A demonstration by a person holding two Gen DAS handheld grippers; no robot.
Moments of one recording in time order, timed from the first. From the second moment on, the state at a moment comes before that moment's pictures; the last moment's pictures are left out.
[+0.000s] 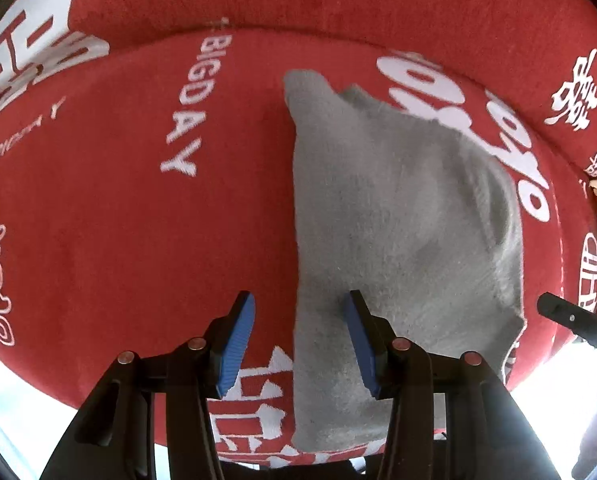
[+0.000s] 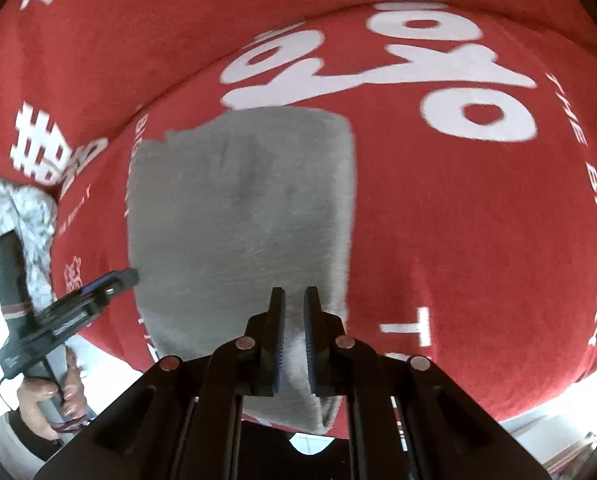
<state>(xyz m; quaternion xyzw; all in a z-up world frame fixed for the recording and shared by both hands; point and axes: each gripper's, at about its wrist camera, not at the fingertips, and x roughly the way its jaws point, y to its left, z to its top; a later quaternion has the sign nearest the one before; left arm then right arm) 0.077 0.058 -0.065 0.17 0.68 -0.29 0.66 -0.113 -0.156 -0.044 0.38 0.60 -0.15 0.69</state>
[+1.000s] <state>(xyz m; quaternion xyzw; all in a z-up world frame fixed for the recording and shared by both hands) 0.069 0.053 -0.063 0.20 0.68 -0.28 0.65 -0.110 -0.139 -0.067 0.38 0.63 -0.16 0.65</state>
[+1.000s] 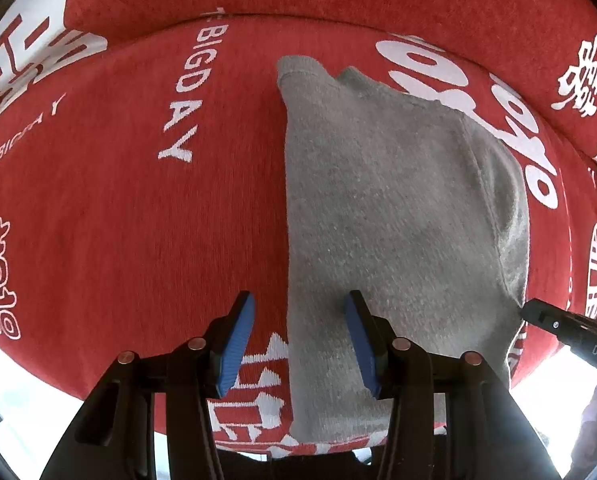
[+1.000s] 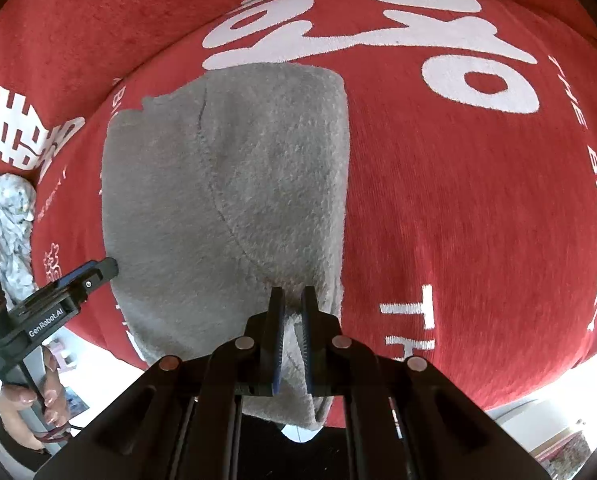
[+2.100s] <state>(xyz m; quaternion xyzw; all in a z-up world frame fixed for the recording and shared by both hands) 0.052 0.043 -0.025 0.25 0.65 -0.25 0.67 -0.086 -0.120 -0.024 0.30 0.64 -0.22 0.67</state>
